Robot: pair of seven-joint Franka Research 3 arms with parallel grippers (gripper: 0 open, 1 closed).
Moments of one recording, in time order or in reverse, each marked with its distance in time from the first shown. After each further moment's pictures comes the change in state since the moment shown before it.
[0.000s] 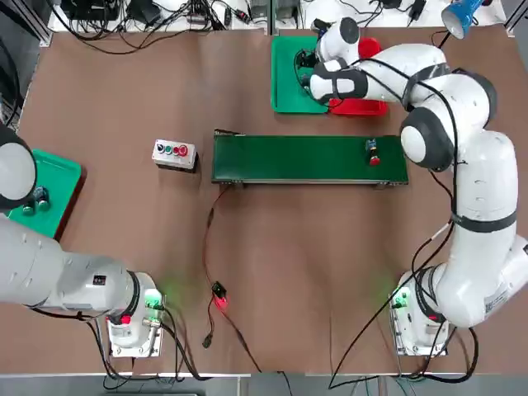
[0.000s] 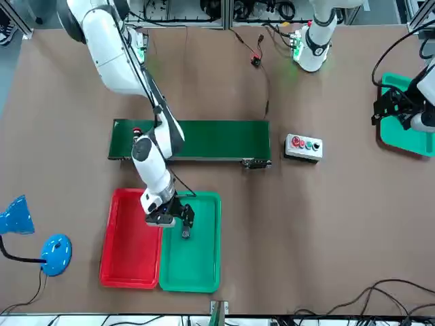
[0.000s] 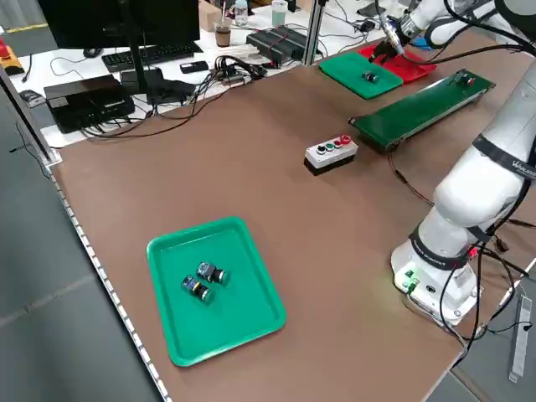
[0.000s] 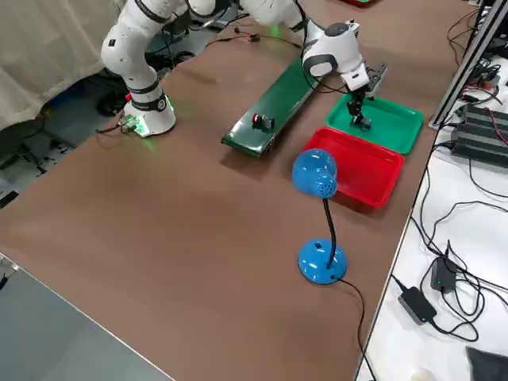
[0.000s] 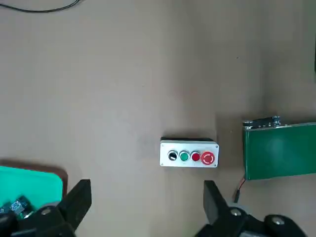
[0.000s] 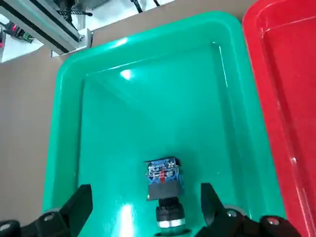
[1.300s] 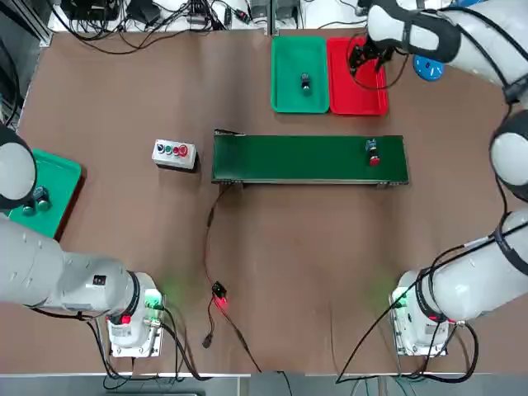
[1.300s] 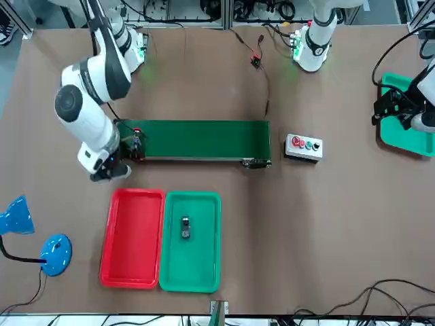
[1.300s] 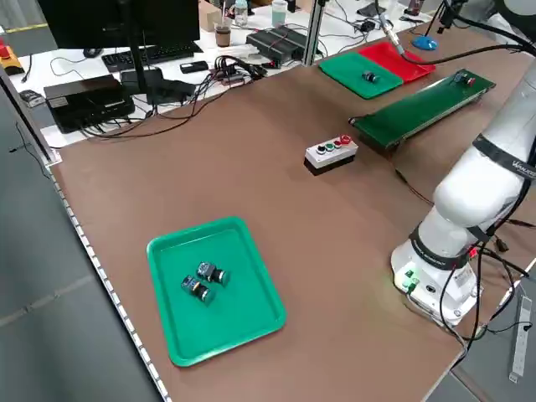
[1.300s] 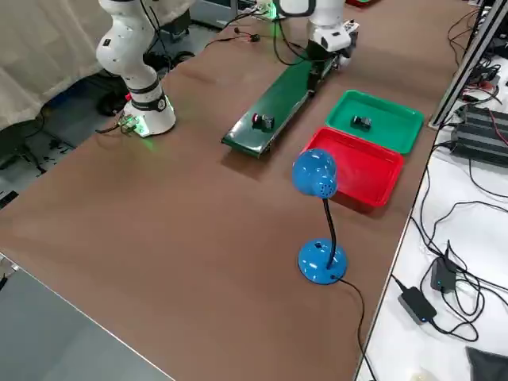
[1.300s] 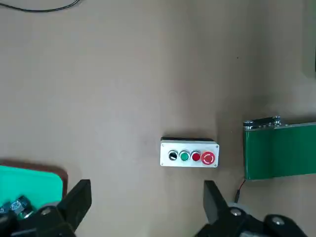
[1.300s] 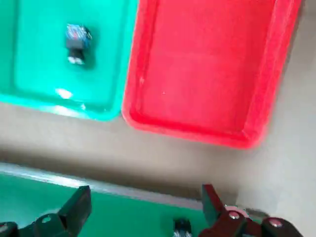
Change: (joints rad) left arm 0.001 0.000 0.000 -0.001 0.000 0.000 0.000; right arm -0.157 -0.547 -0.002 -0.245 -0.042 -0.779 -0.395
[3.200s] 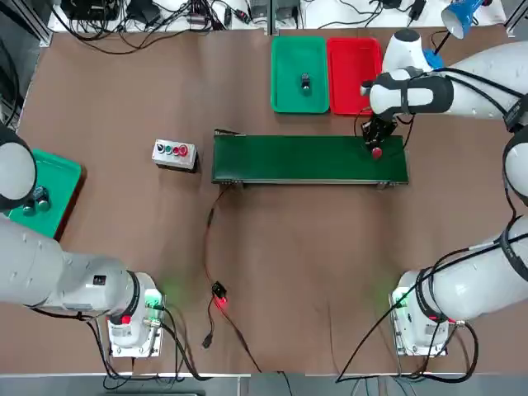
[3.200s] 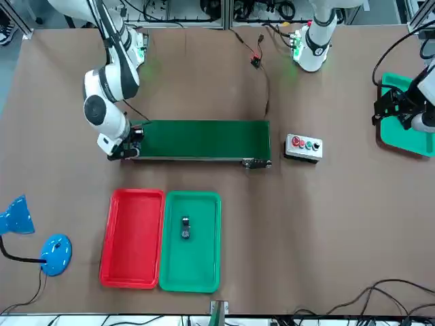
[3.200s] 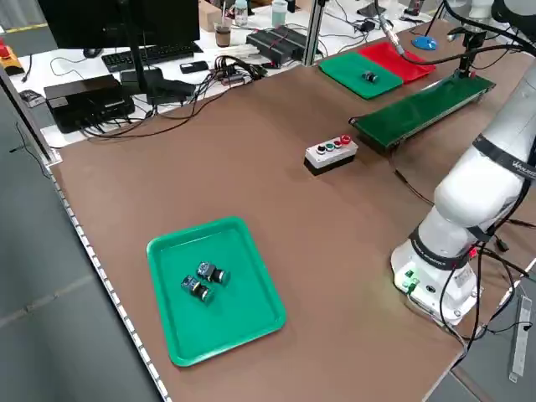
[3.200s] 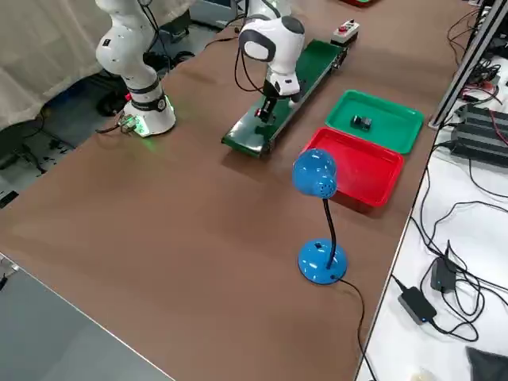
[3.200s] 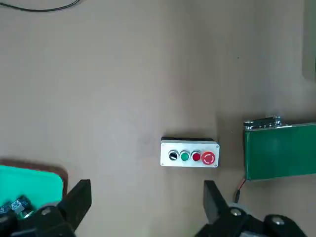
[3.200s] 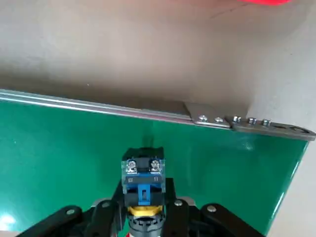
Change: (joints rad) left arm 0.002 0.000 0.001 0.000 0.000 0.000 0.000; right arm -0.020 -0.136 -0.006 -0.524 -0.036 0.135 -0.004
